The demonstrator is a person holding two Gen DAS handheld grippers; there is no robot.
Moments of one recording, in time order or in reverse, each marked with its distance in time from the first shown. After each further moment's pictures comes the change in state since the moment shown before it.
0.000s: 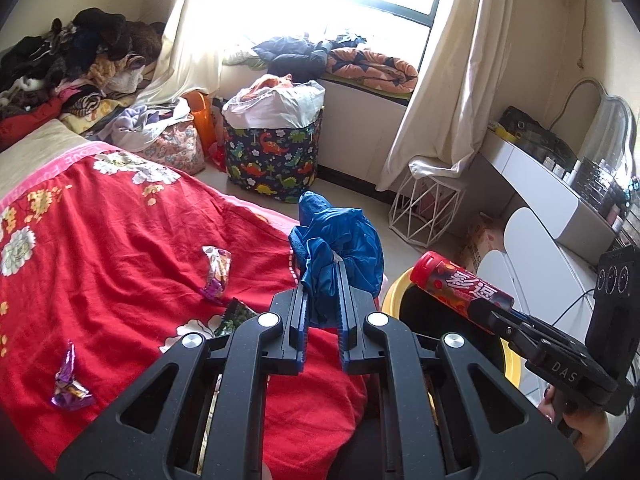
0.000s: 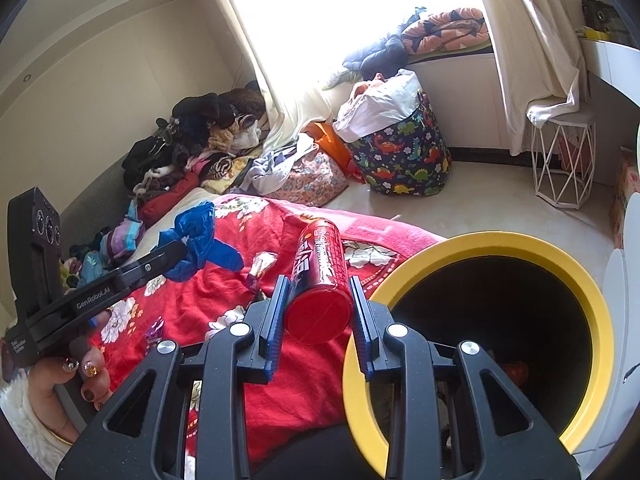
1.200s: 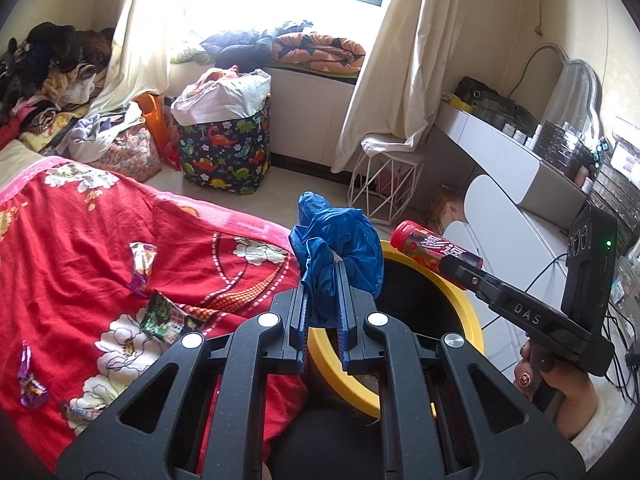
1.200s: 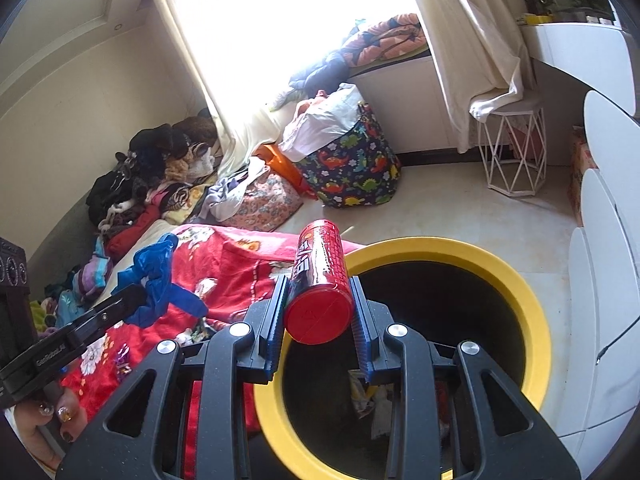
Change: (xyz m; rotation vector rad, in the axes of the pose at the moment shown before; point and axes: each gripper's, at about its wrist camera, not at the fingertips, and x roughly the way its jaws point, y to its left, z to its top) left arm 0.014 -0.067 -0.015 0.106 0.050 -0.120; right arm -0.031 -0.062 -0.006 0.118 -0.070 -0.144
